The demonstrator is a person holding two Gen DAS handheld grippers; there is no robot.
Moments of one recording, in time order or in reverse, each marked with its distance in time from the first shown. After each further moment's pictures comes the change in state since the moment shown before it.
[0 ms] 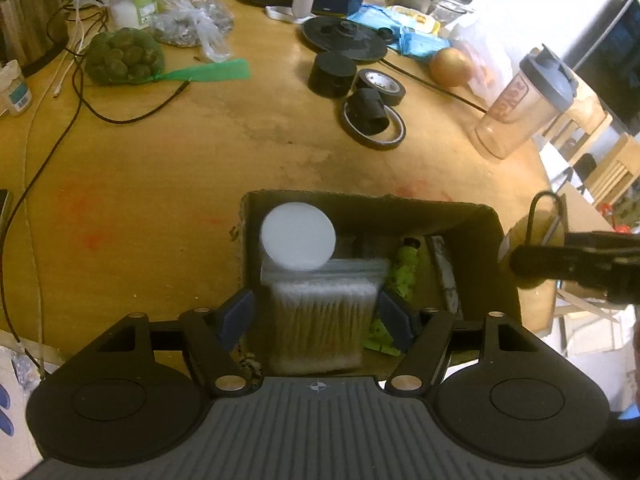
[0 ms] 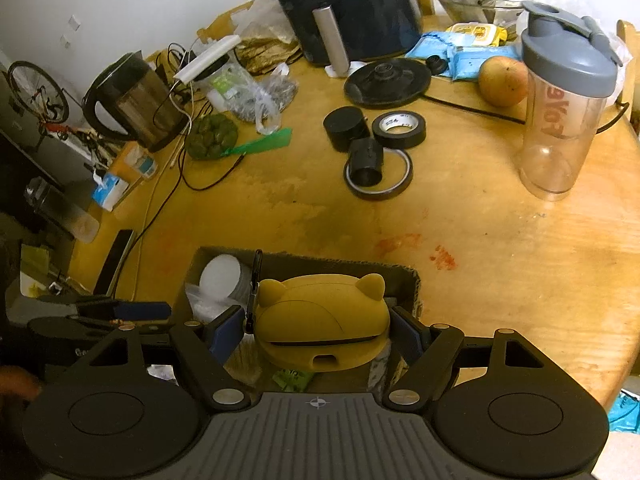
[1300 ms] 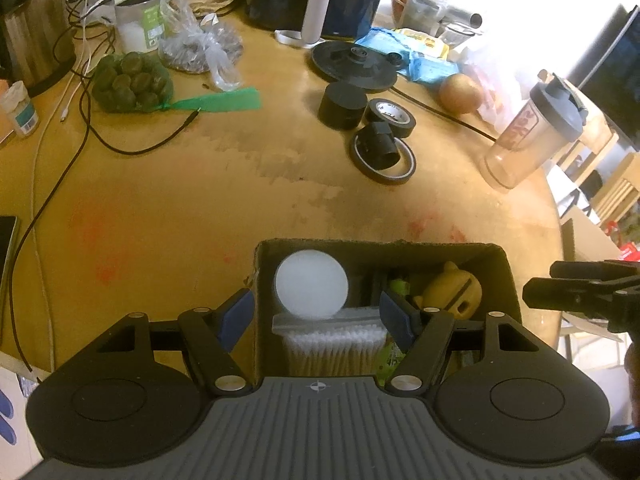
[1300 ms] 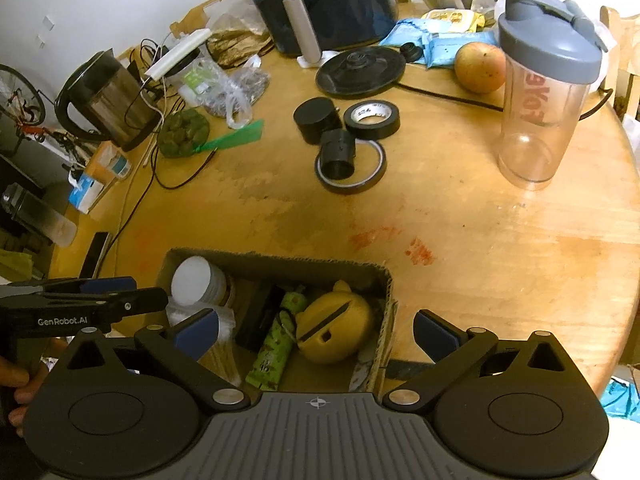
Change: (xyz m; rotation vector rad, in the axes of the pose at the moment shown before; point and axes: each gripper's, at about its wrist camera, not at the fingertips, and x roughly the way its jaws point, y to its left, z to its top) left arm -0.001 0.003 0.024 -0.013 -0.049 0.028; right arm 0.005 -0.012 0.008 0.059 0.004 -0.072
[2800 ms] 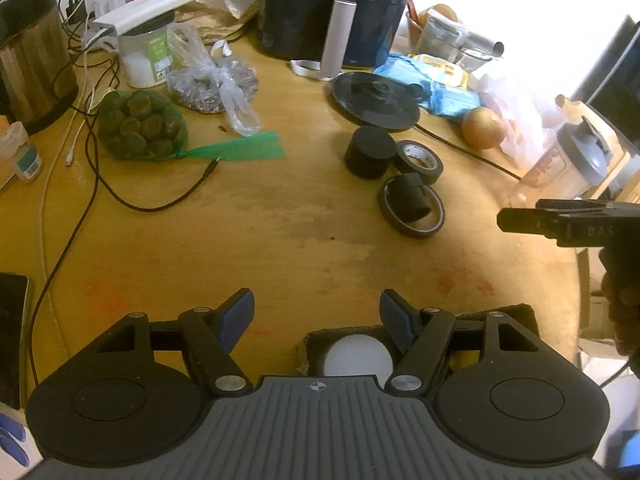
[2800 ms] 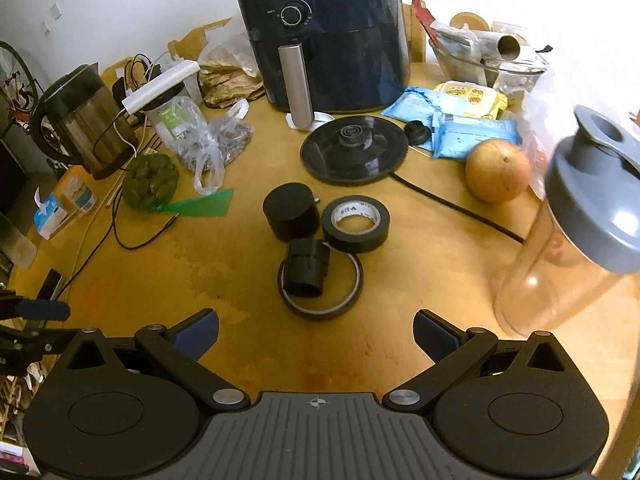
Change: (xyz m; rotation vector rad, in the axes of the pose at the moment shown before) left arm 0.007 0.030 0.050 0.010 -0.032 0.020; right arm 0.059 -0.009 0.096 -0.144 -0.112 -0.074
